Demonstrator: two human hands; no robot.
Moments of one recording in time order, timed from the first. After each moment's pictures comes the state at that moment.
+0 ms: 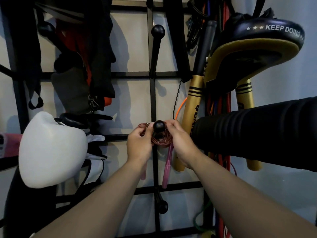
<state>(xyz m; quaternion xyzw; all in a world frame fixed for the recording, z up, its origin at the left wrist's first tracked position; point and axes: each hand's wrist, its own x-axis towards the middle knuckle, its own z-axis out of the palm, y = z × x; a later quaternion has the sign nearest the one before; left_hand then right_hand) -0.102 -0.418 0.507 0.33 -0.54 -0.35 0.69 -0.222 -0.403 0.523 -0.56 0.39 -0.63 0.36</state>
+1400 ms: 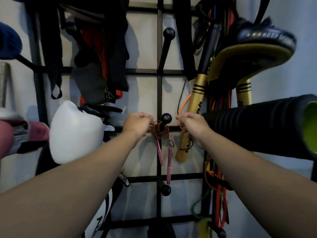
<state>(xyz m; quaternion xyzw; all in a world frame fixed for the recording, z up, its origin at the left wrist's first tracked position) -0.056 -0.379 0.553 0.47 -0.60 -0.32 0.56 -0.239 -0.355 0.555 -0.53 0.54 -0.59 0.28</state>
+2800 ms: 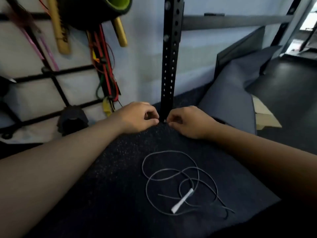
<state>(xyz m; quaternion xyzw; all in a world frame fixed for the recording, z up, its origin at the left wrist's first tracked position) -0.260 0.030 0.349 0.22 -0.96 -0.16 0.07 -0.430 0.172 0.341 -0.64 0.75 -0.15 0.07</state>
